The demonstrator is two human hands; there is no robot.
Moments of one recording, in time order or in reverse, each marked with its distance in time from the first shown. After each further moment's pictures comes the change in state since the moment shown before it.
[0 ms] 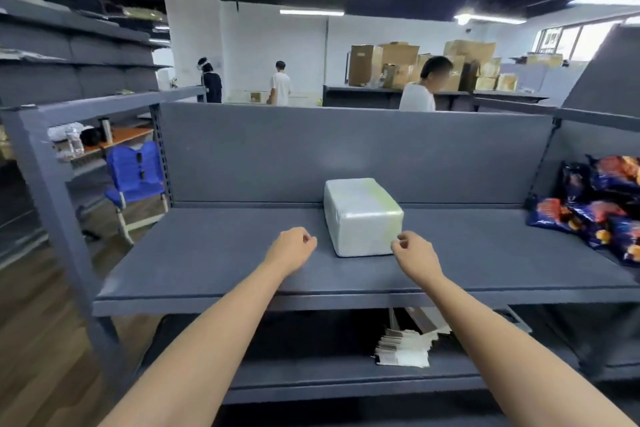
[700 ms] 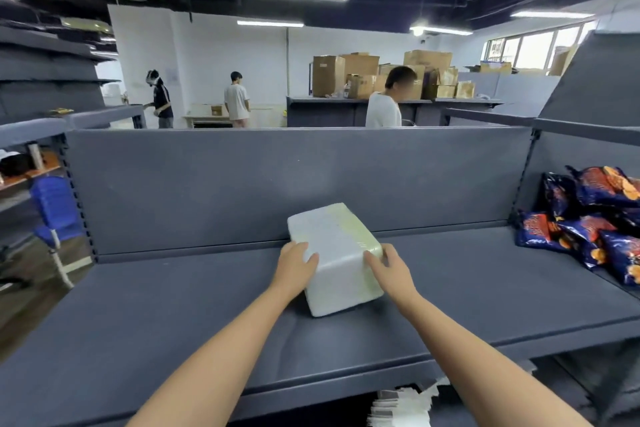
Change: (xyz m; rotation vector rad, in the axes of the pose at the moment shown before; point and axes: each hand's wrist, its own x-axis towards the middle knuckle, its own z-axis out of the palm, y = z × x) left_hand 0.151 0.047 0.052 -0.288 -0.022 0.114; right_hand 0.127 0.004 0.022 0.393 0.008 0.062
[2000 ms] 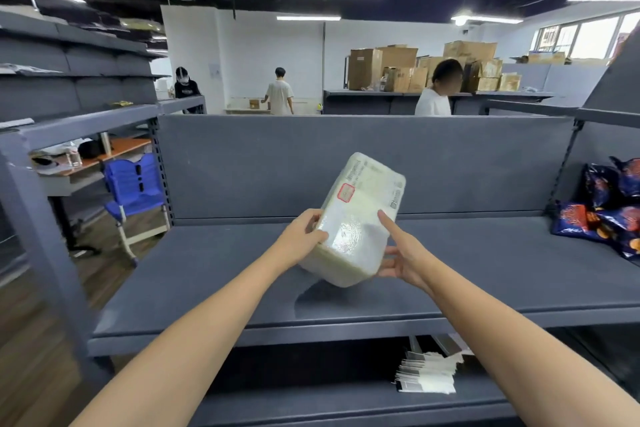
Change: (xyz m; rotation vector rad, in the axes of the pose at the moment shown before) left_hand -0.101 0.001 -0.093 -0.237 -0.105 0.013; right_hand -0.080 -0.052 0.018 0.429 -0.390 0.214
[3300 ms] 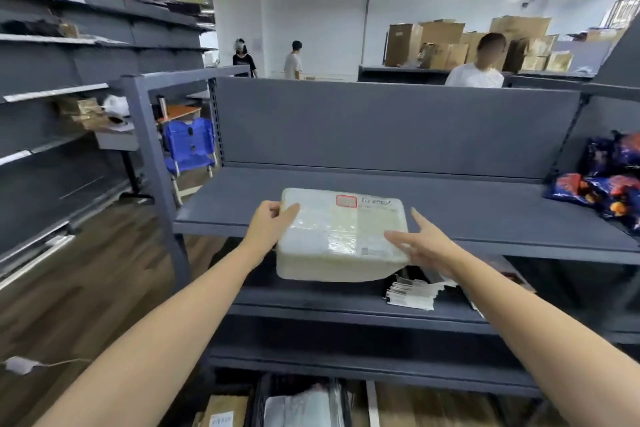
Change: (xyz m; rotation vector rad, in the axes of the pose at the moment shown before) left_hand -0.203 -0.010 0.021 -0.227 0.378 -0.168; right_hand -0.171 0.058 -0.052 -0.274 -0.110 -0.046
